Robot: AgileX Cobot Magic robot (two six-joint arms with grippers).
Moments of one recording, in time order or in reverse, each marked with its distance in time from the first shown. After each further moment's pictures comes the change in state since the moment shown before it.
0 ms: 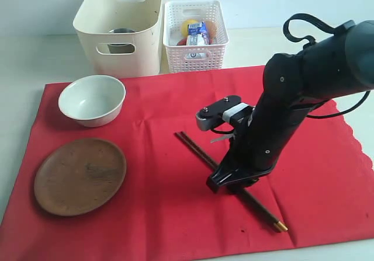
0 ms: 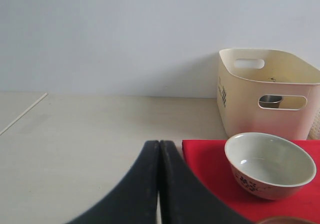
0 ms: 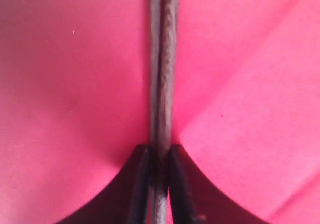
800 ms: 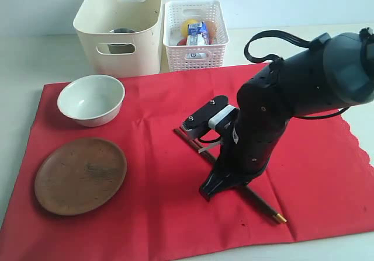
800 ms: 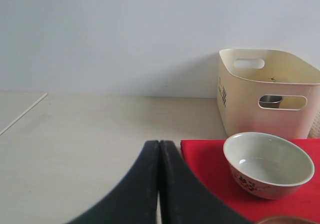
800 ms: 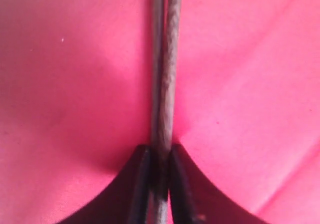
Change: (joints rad) left arm 0.000 0.000 0.000 0.000 0.000 0.000; right arm 0.131 0.000 -0.002 -0.398 -0.068 0.403
